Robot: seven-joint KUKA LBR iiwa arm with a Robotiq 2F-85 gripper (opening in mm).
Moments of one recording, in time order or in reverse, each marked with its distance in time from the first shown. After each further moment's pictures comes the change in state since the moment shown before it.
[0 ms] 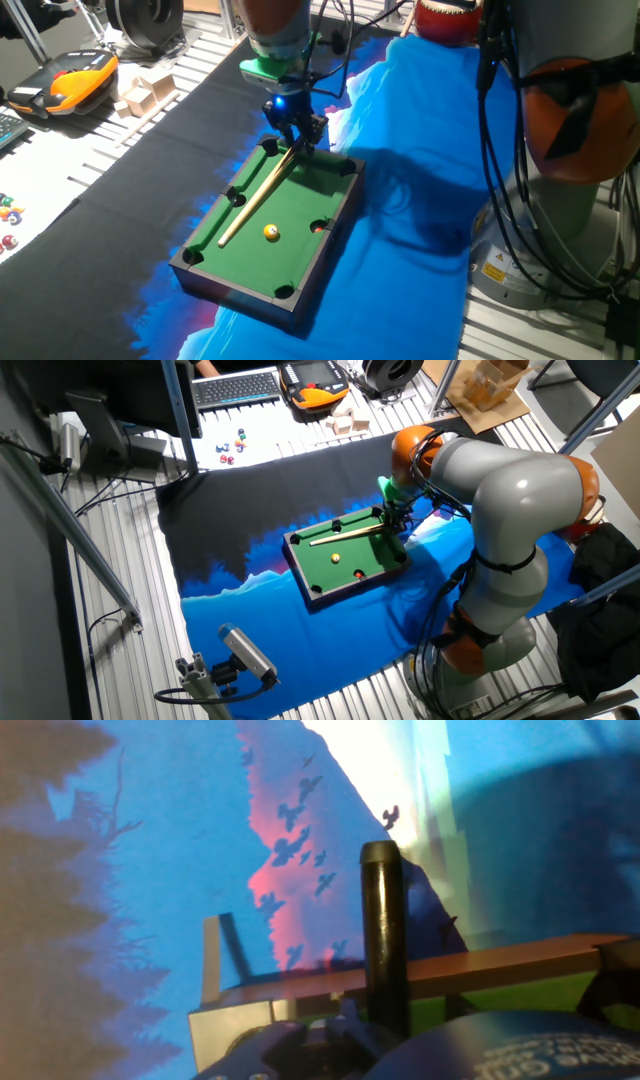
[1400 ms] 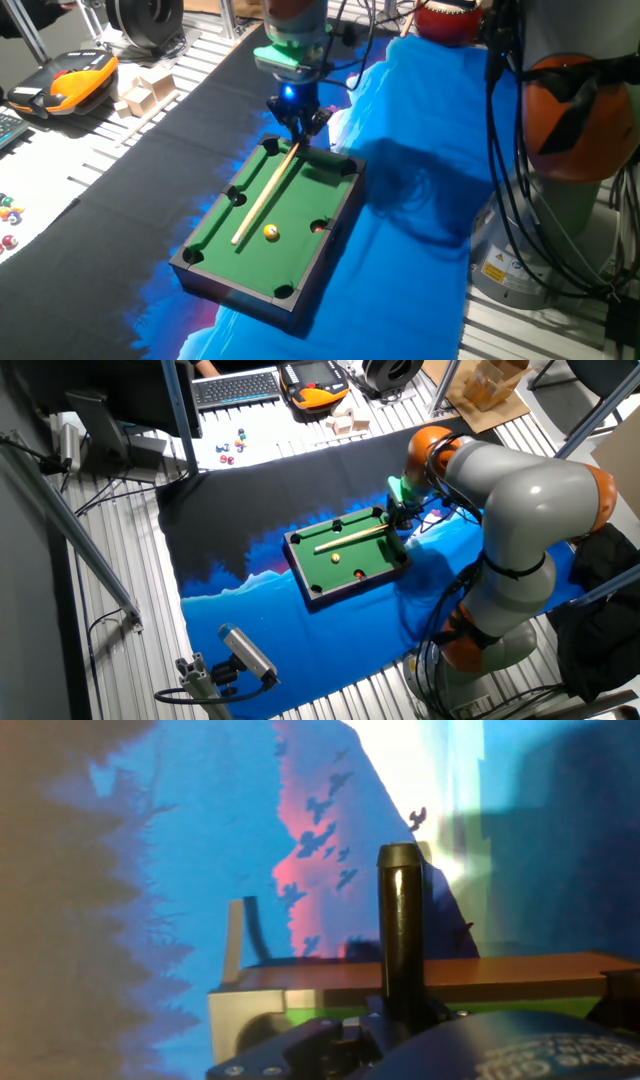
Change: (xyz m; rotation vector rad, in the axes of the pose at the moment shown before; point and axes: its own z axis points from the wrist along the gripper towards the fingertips) arm -0.008 0.008 -0.023 -0.063 0.063 -0.091
